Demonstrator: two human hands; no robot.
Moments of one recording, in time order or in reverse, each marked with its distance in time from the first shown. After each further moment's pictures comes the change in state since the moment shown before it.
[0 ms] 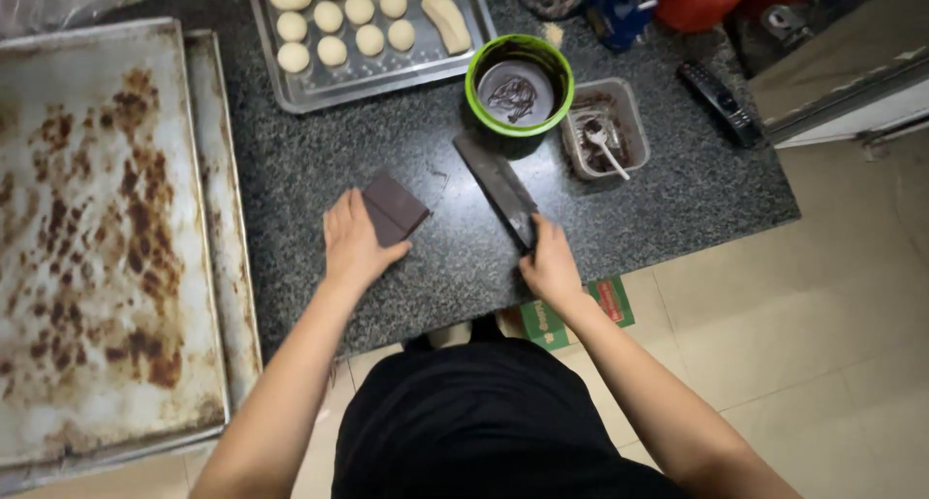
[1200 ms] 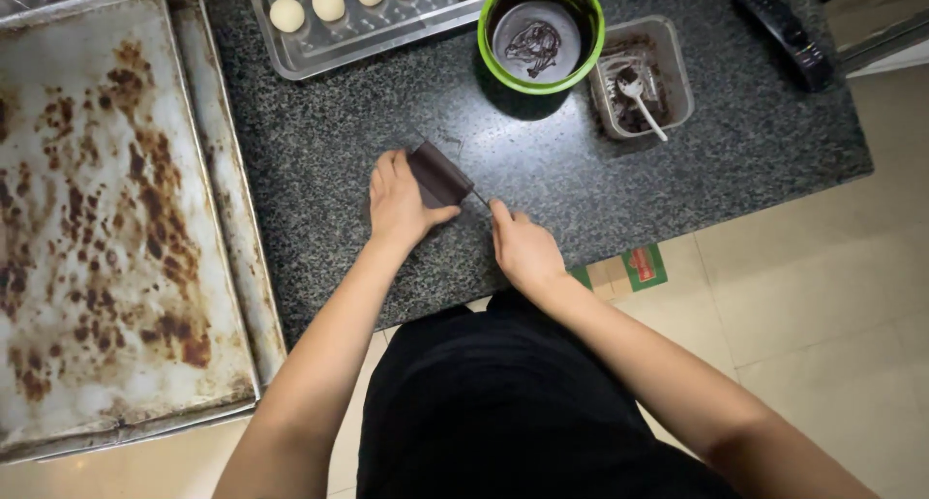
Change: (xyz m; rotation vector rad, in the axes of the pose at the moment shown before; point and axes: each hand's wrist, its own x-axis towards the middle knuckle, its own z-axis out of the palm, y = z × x) left_hand 0.029 0.041 0.023 -0.033 -0.073 -0.010; right_hand 0.011 -0.097 0.002 -0.113 -0.248 0.058
